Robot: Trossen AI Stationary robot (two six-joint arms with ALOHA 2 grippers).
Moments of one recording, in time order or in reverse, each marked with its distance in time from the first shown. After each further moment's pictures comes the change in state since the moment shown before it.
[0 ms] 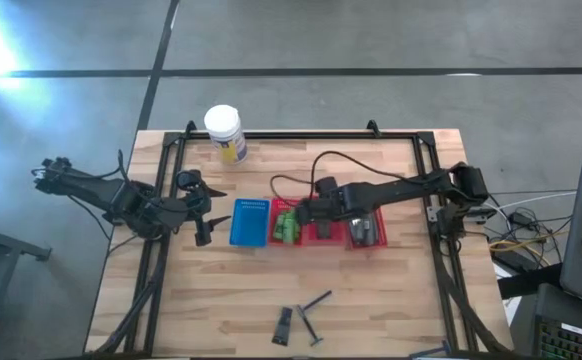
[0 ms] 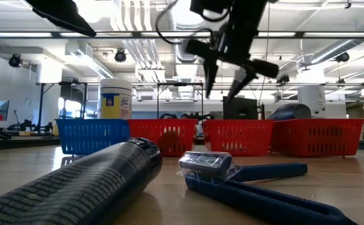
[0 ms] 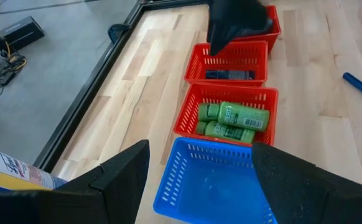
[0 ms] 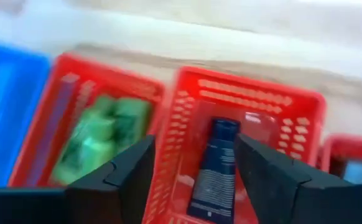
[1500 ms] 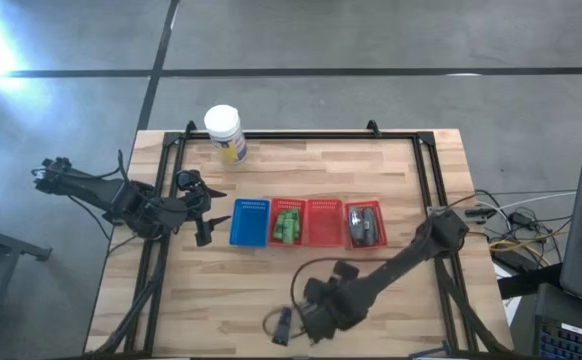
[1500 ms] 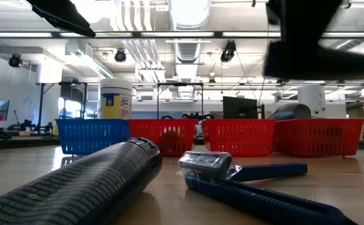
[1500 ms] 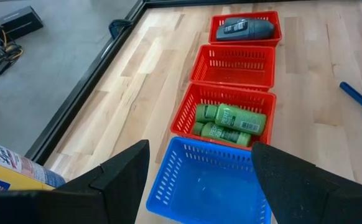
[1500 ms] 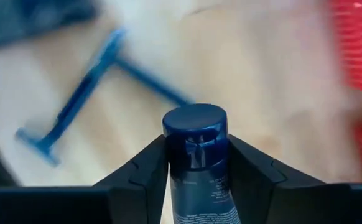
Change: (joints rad) left arm 0.000 0.000 0.000 0.000 0.000 -0.060; right arm 0.512 0.390 0.550 -0.437 -0.197 -0.312
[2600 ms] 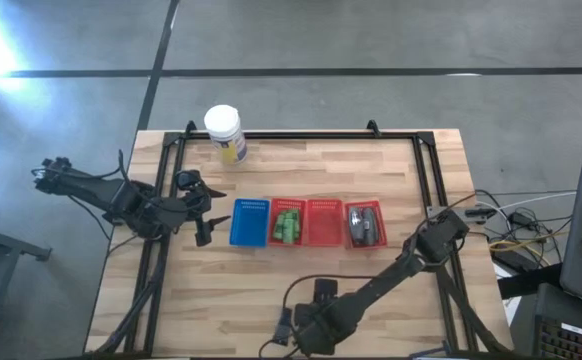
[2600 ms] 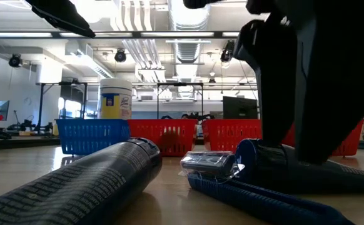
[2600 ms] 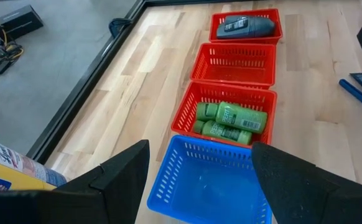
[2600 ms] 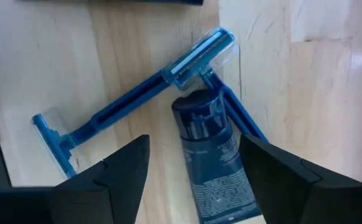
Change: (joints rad) left arm 0.000 0.000 0.000 -0.007 0.000 0.001; right arm 0.034 0.143 0.015 0.203 -0.053 -0.318
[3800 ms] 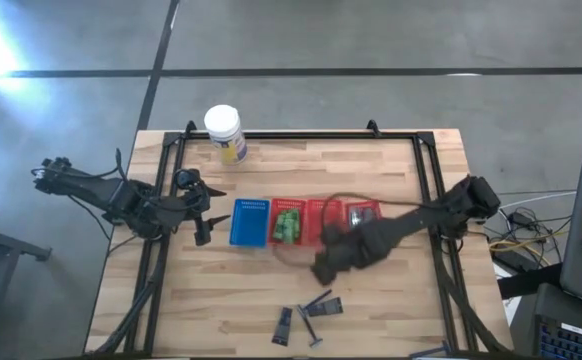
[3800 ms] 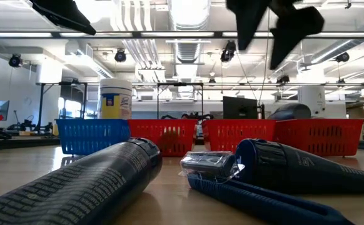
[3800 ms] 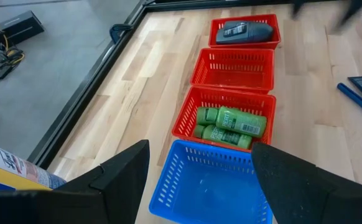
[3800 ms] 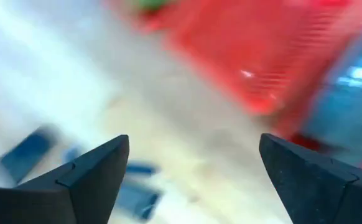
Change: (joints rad) left arm 0.001 -0.002 0.015 0.001 -0.001 0.018; right arm -0.234 -0.557 -0.437 0.015 0.034 0.528
